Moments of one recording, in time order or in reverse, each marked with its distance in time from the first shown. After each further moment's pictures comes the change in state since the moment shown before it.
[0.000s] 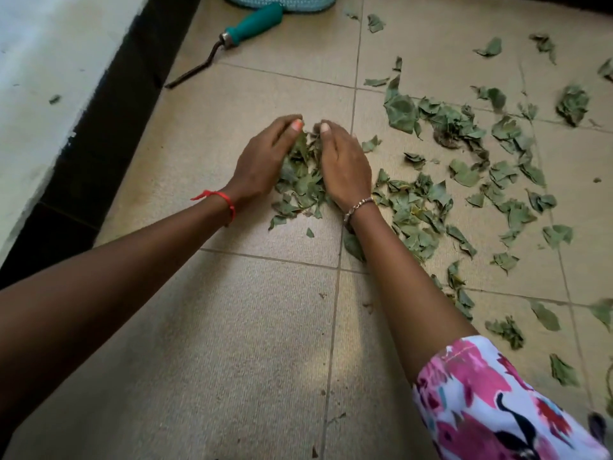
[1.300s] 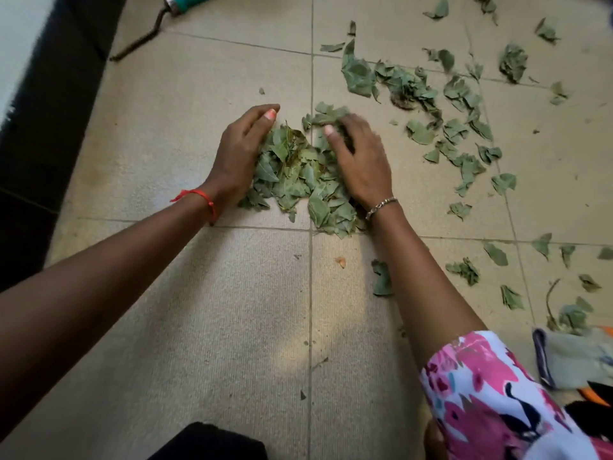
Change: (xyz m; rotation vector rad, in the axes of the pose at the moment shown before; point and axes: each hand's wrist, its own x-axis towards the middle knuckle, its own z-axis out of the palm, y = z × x) left_hand -0.038 0.016 0.017 -0.278 -0.018 -0.024; right_hand -0.044 0.047 -0.054 -0.165 0.030 0.039
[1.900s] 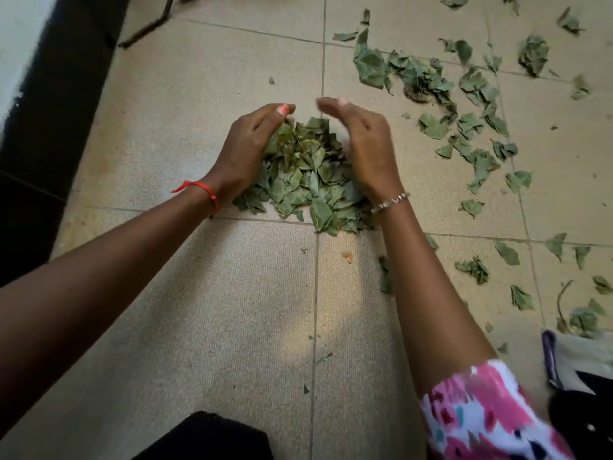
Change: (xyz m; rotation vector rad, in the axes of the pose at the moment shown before) left_hand -0.003 0.000 -0.003 0.087 -0.072 0.024; right_hand -0.012 -0.041 -0.015 0.419 -0.023 0.026
